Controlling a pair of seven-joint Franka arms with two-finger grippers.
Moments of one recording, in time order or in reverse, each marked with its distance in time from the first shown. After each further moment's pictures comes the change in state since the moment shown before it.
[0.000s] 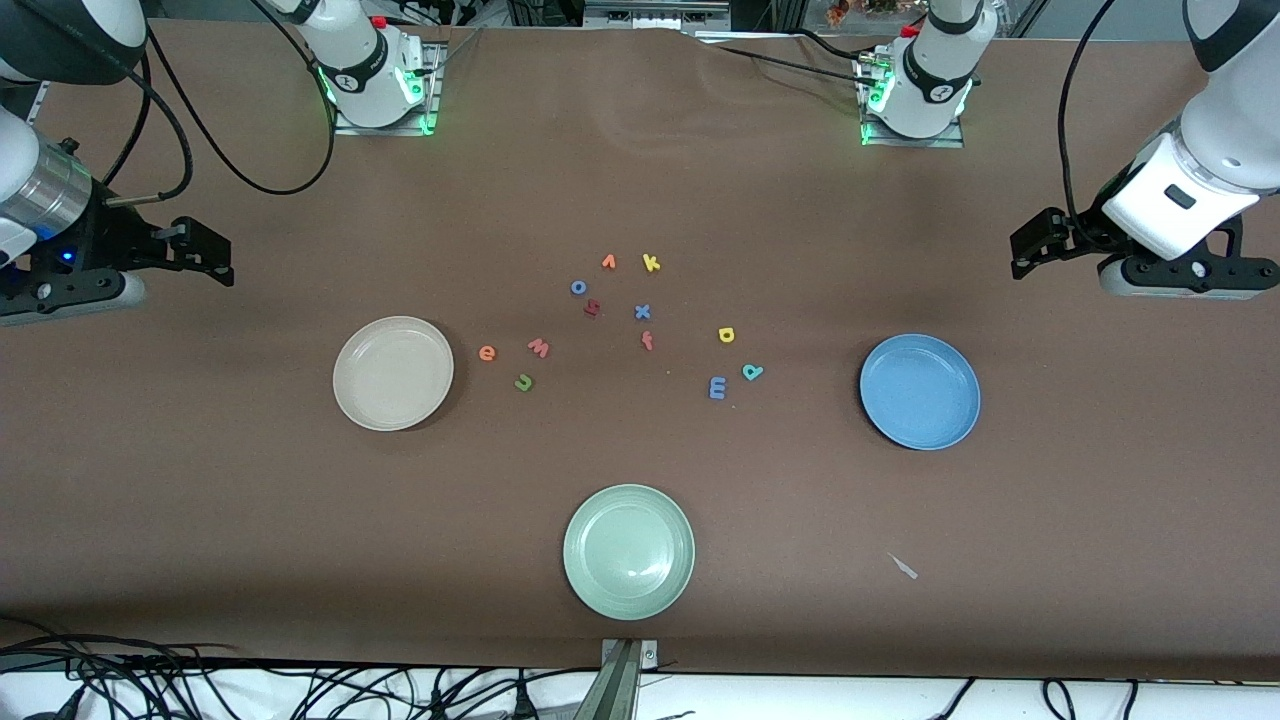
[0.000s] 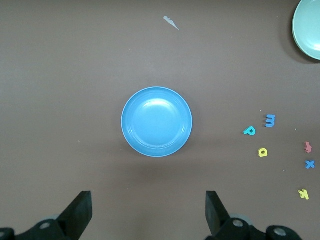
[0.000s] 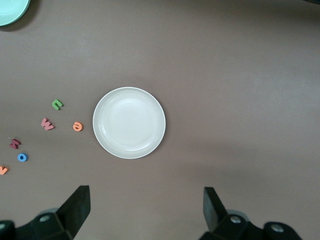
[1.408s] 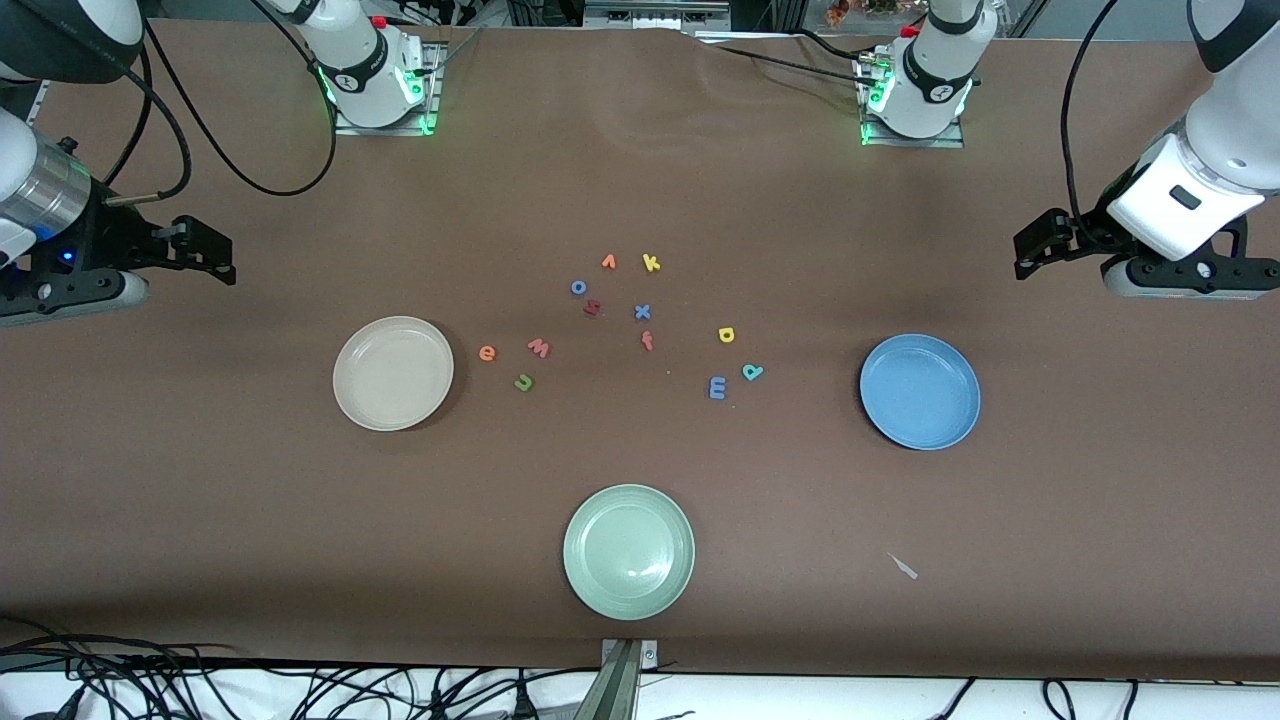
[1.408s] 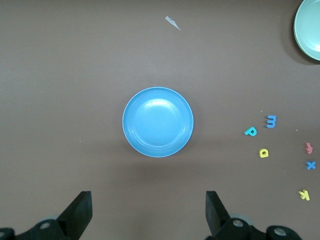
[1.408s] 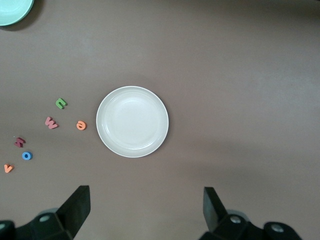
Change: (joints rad) left arm 0.004 0.000 0.000 0.000 0.000 0.000 0.001; right arm -0.002 0.010 0.002 0.014 0.011 -0.016 0.000
